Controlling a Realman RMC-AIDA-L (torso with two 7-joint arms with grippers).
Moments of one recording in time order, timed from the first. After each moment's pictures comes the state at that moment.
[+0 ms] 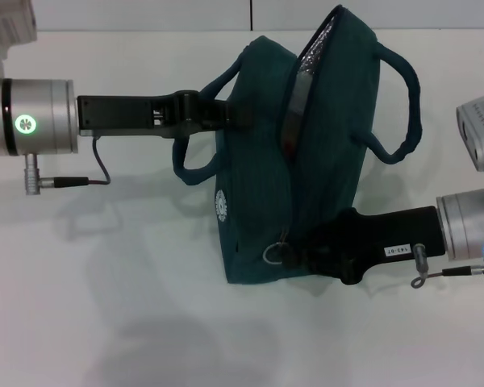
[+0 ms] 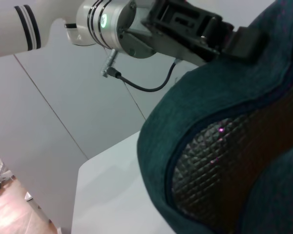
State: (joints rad) left arm -0.62 -2.06 0.84 0.74 1.84 1.63 -2.27; right arm 0.66 2.03 -1.36 -0.43 -1.56 -1.43 1.47
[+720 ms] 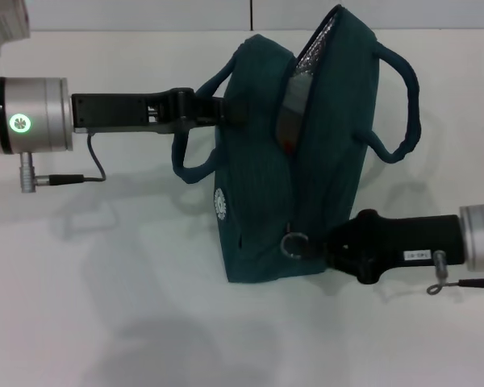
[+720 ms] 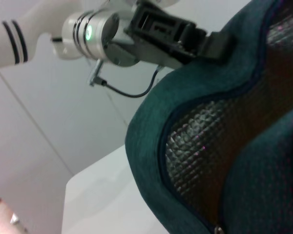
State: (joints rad) left arm -0.62 -2.06 0.83 0.74 1.84 1.63 -2.25; right arm 0.59 2.02 -1.35 -0.44 -1.51 -1.43 1.45
